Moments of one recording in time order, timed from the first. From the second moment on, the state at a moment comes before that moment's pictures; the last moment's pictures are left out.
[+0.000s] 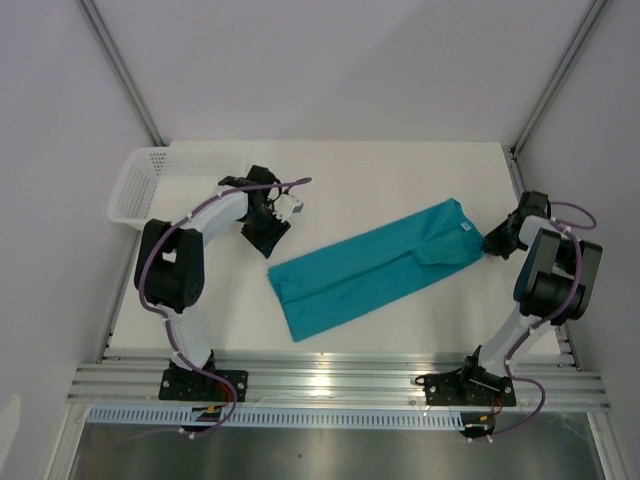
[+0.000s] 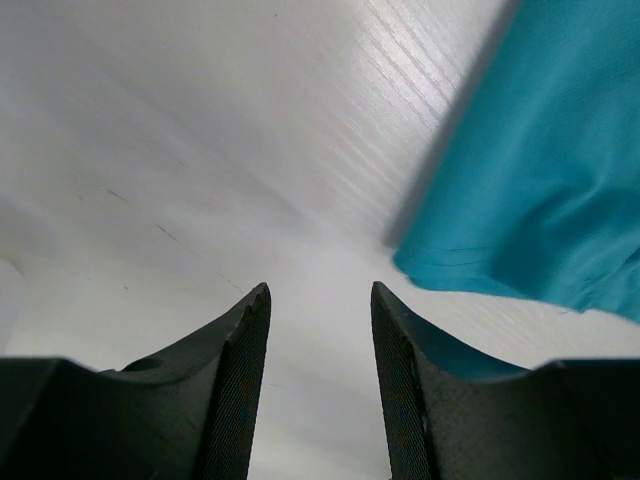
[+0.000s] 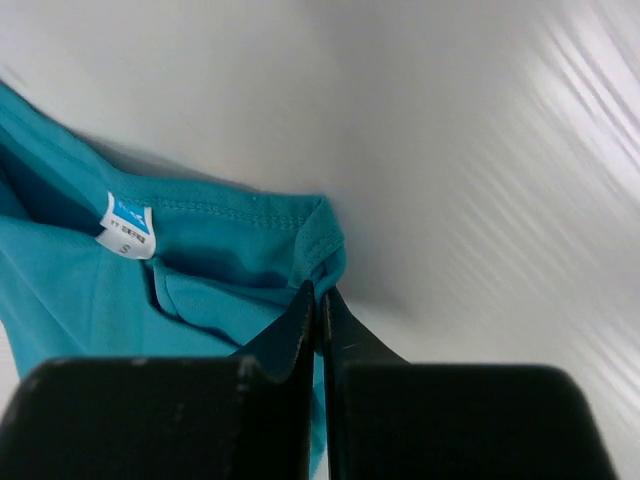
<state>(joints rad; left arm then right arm) -0.31 1.88 1.40 -0.90 0.14 0.46 -0.37 1.79 1.05 -0.36 -0.11 0.56</state>
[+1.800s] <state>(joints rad) -0.43 1.80 1.32 -0.90 0.24 0.43 -0.13 2.29 1.88 -0.43 -0.11 0.53</state>
